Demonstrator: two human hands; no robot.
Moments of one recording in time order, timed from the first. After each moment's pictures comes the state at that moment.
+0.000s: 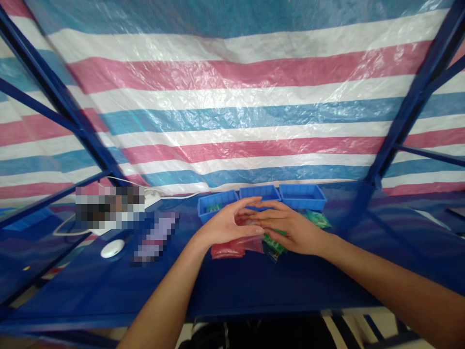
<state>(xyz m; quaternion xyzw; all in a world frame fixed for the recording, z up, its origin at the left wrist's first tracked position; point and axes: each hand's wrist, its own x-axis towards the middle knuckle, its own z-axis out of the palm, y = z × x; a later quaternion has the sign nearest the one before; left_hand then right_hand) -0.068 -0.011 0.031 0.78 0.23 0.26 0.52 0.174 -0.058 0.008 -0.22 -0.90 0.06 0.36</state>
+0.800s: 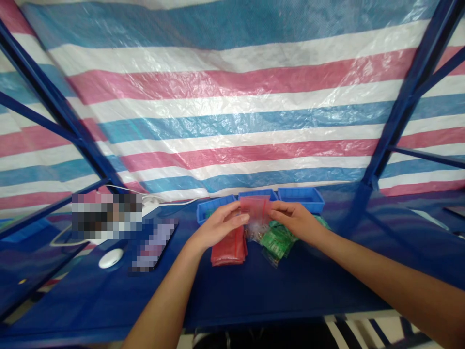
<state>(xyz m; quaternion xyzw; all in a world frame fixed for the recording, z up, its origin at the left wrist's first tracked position) -0.076 -0.011 0.050 0.79 0.24 0.29 0.49 0.180 -0.036 -0.007 -0.36 -0.66 0.43 0.50</state>
